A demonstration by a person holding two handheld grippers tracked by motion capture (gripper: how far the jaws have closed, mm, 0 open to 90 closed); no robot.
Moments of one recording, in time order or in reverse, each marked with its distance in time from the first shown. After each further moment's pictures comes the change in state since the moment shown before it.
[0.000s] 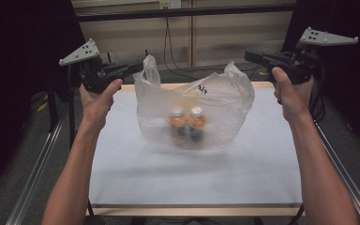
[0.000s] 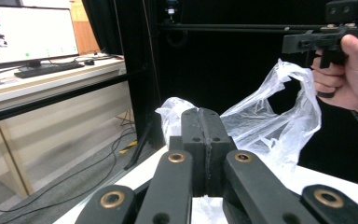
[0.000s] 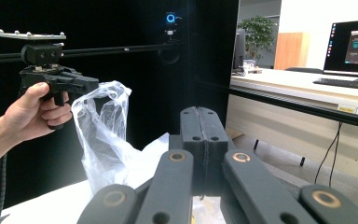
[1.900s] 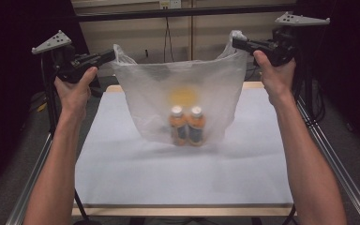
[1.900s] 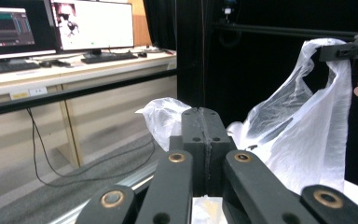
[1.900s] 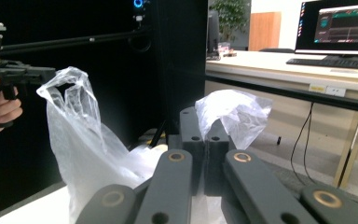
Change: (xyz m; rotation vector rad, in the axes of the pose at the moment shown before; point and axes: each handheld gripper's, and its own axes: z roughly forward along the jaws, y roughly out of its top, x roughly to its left) left arm 0.046 -0.001 -0.040 0.021 0.195 -0.077; right arm -0.021 0.012 0.049 0.076 -0.107 0.042
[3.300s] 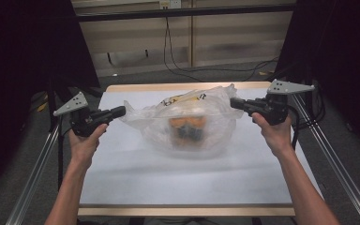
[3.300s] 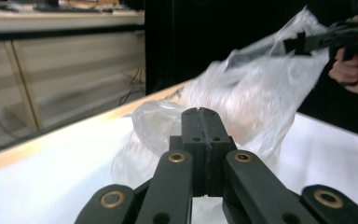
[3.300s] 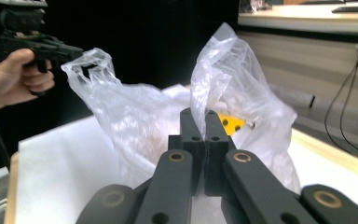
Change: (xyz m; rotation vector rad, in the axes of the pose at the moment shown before) left arm -0.030 -0.130 -0.022 0.124 -0.109 -0.046; right arm 0.033 -0.125 -0.035 0.143 0.095 0.010
